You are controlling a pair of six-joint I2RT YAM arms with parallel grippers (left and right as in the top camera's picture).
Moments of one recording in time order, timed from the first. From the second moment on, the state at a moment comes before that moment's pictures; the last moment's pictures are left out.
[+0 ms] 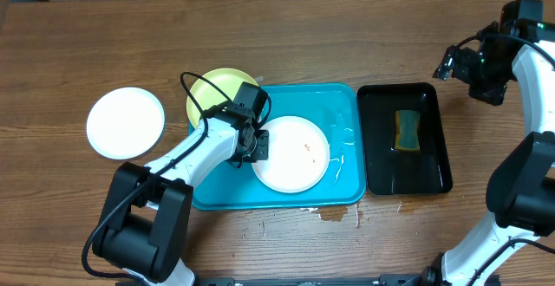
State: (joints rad) left arm -0.40 1.78 1.05 -0.67 0.02 -0.36; right arm -0.26 1.99 1.74 -1.14 -0.22 0.17
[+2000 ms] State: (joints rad) left arm -0.34 1.78 1.05 -0.60 0.12 -0.49; right arm 0.03 1.98 1.40 -1.01 -0.03 0.20
